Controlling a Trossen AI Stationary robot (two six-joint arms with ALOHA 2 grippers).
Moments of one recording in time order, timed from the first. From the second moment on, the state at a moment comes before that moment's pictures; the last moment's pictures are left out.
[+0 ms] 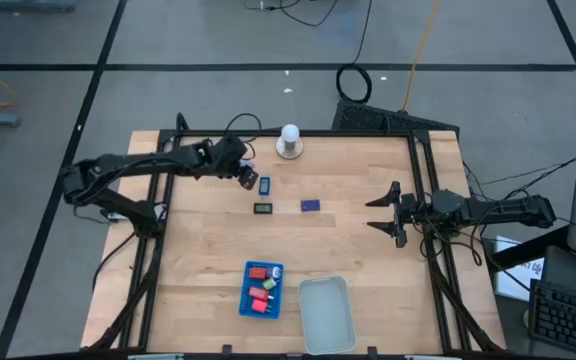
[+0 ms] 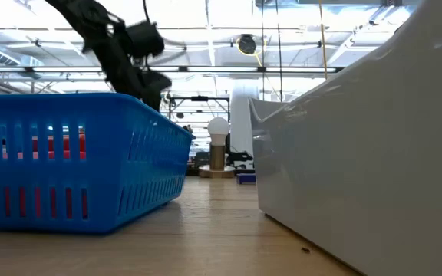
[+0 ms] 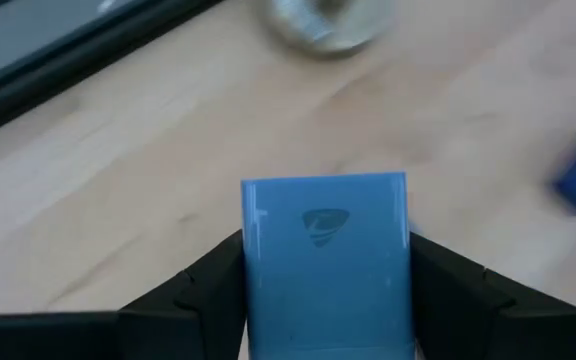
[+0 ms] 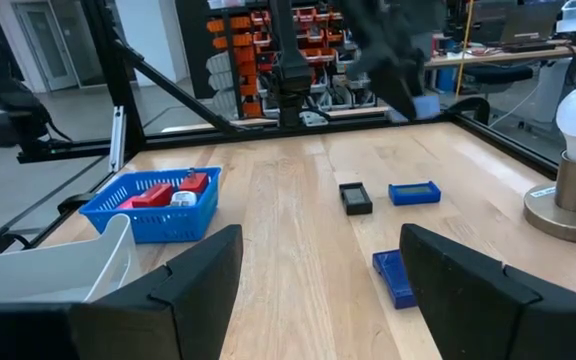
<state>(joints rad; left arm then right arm) 0.44 1.39 0.88 -0.42 -0.14 -0.42 0.05 0.14 0.07 0.01 0.05 0.11</state>
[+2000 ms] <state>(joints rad) -0.58 1.64 0.93 -0.05 -0.08 -0.39 0.05 0.14 0.07 0.01 0.05 0.11</state>
